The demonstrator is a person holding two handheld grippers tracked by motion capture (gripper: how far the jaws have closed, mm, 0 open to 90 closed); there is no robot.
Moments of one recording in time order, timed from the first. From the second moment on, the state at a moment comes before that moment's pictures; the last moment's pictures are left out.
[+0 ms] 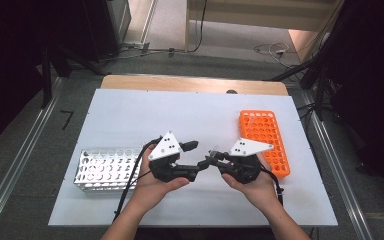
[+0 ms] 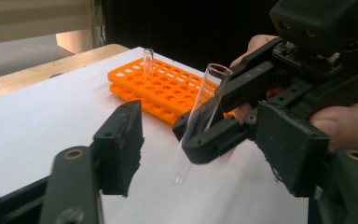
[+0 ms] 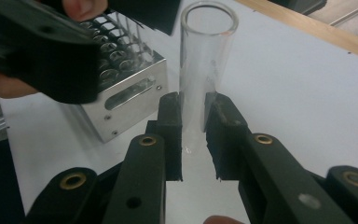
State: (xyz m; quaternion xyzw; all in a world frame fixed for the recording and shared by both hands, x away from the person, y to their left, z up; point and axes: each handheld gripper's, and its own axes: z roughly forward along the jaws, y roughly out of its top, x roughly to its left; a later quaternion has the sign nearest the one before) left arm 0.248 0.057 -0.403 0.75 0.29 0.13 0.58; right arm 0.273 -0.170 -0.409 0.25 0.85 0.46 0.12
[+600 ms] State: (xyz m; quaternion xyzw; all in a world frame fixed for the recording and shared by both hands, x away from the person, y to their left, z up) left arm 0.242 0.048 -0.405 0.76 0.27 0.15 0.57; right arm 0.263 -0.154 -0.412 0.22 0.86 0.45 0.11
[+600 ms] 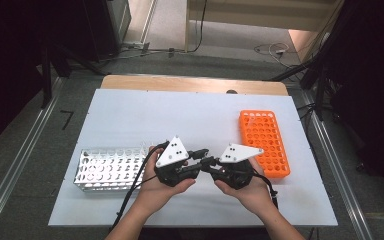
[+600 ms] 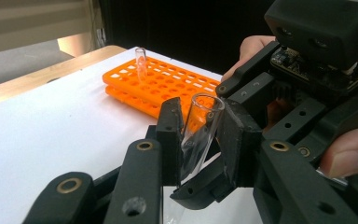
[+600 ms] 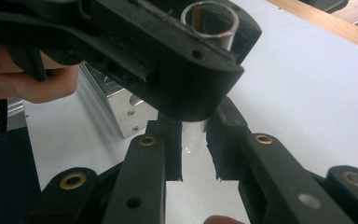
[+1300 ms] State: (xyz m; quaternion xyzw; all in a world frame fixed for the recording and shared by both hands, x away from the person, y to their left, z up) left arm 0.241 0.049 -0.404 0.76 0.26 0.15 0.58; right arm 0.261 -0.152 -0.412 0.20 0.86 0.45 0.11
